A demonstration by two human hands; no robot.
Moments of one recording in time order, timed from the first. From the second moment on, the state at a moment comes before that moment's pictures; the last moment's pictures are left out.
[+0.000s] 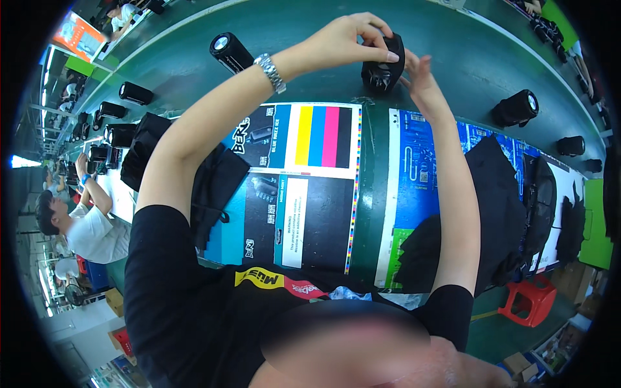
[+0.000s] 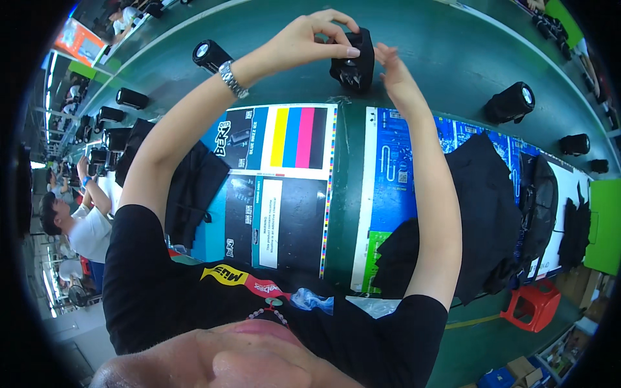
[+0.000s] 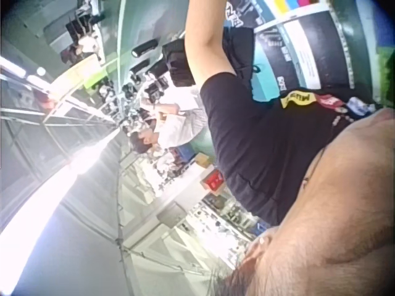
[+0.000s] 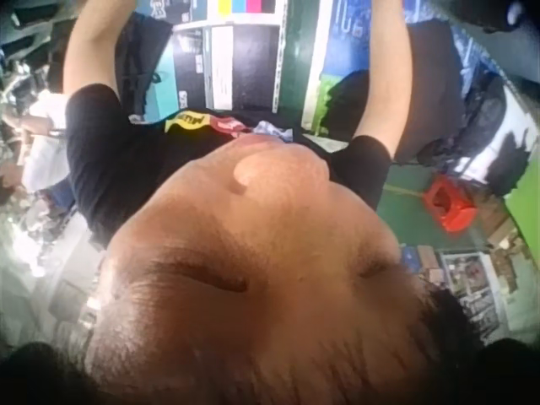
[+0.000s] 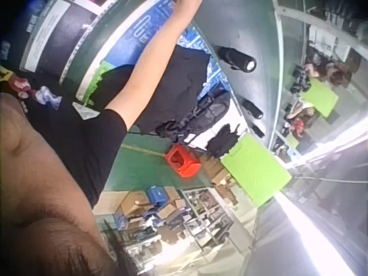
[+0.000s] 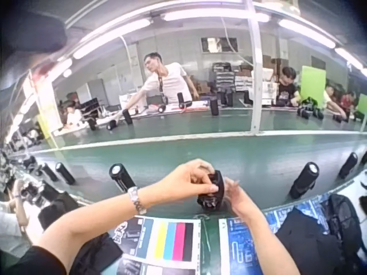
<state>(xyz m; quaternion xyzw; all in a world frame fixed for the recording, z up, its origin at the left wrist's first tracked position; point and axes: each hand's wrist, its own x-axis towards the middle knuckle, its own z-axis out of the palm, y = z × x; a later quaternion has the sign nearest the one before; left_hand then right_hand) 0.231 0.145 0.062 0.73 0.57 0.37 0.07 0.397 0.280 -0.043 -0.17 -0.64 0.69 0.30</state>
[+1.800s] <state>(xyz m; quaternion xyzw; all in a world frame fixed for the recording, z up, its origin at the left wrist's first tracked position) 0.265 -0.188 -0.036 0.41 0.83 0.34 -0.19 0.335 -0.021 -0.073 -0.09 -0.87 0.37 0.31</state>
